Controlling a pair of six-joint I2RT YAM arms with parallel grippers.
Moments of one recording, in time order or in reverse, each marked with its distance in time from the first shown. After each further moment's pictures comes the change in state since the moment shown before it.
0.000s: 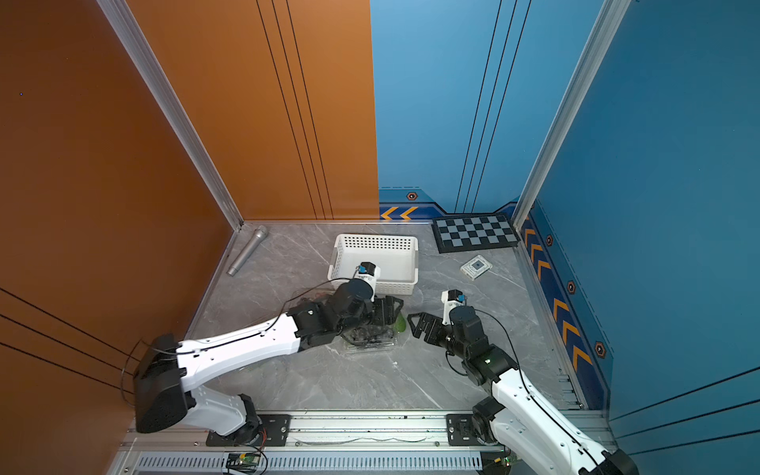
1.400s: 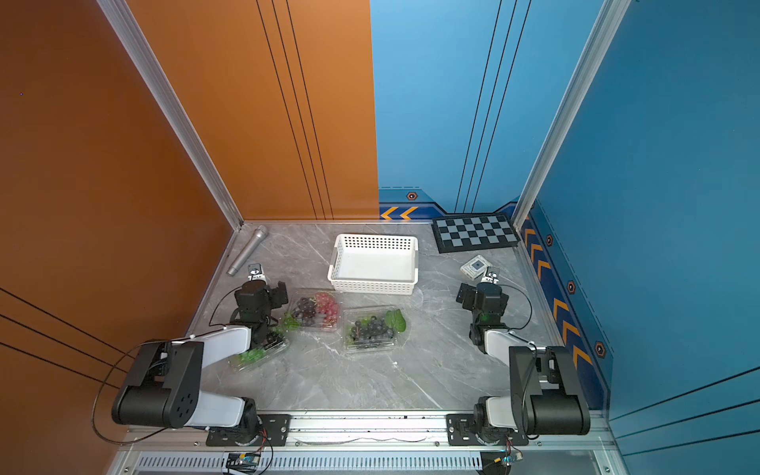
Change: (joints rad) left arm 0.904 0.039 -0.647 0.784 -0.141 0.640; right arm -0.437 0.616 -0.024 0.743 0.389 -0.560
